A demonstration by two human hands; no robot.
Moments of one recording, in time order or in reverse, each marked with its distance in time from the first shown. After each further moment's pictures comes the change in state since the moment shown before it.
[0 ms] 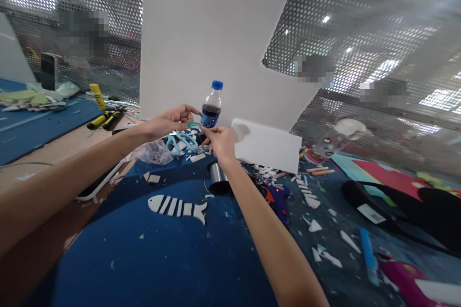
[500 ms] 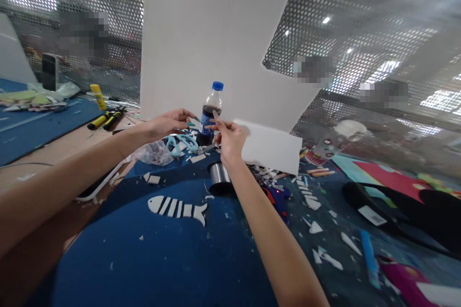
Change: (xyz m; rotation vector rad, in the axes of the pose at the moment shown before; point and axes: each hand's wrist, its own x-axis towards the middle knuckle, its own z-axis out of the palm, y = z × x) left_hand 0.004 -0.006 -0.002 -0.043 0.132 -0.251; right_hand 0.008 -0.002 -0.005 0.183 0.258 -0.117
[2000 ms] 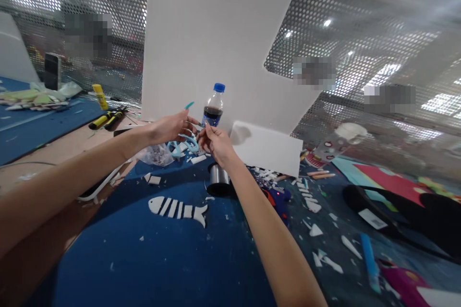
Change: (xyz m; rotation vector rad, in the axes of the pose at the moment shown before) left_hand -0.002 0.000 0.003 -0.195 -0.119 -0.121; right_hand 0.002 0.012 0.000 0.064 -0.637 0.245
